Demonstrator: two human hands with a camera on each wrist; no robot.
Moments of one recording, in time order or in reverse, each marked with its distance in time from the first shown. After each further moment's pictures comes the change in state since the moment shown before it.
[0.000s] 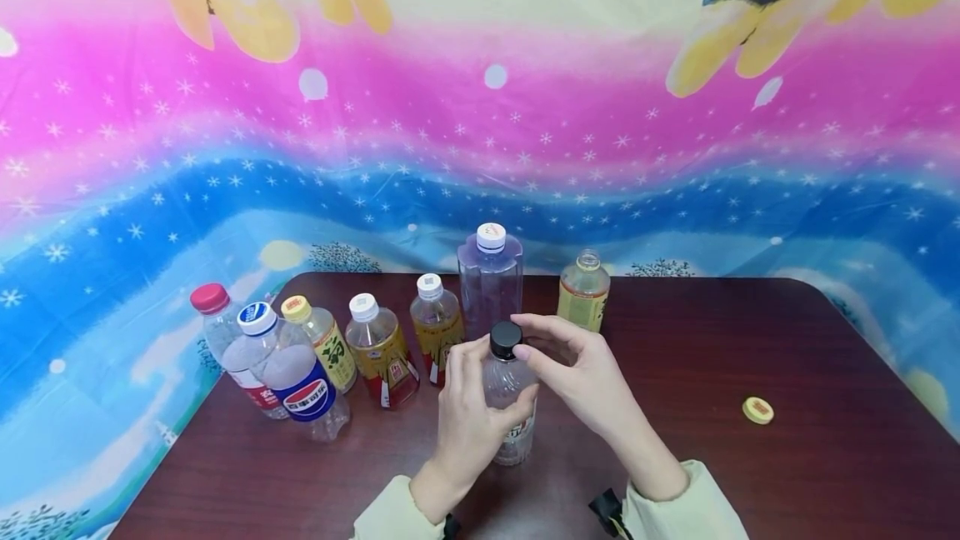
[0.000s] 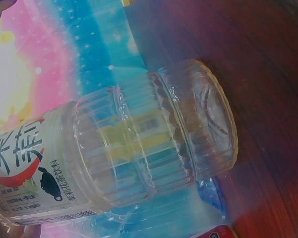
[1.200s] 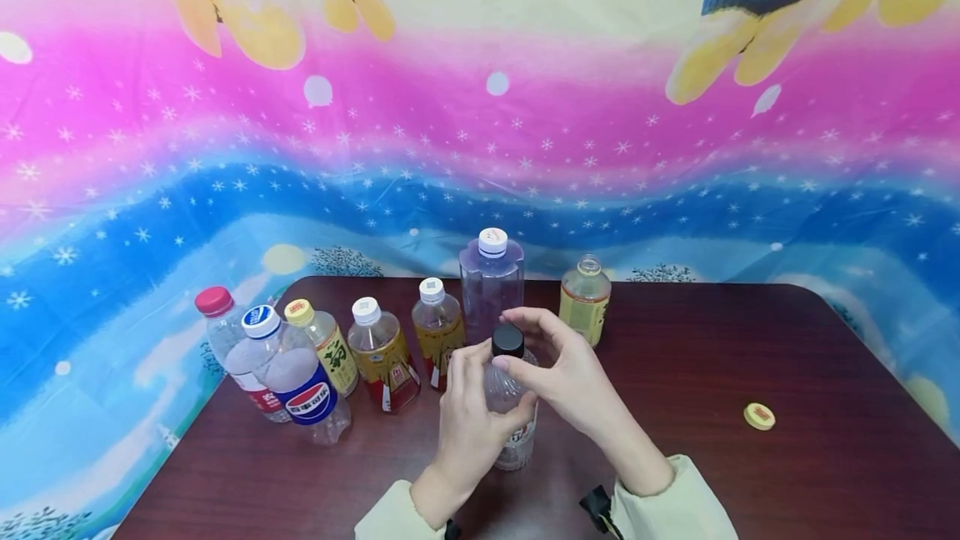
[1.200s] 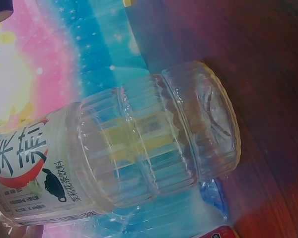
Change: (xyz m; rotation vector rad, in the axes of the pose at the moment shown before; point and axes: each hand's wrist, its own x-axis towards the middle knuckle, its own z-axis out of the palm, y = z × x) left_hand 0.000 0.000 0.000 0.006 0.010 0.019; right_hand 0.008 -0.002 0.009 -0.054 -0.018 -0.074
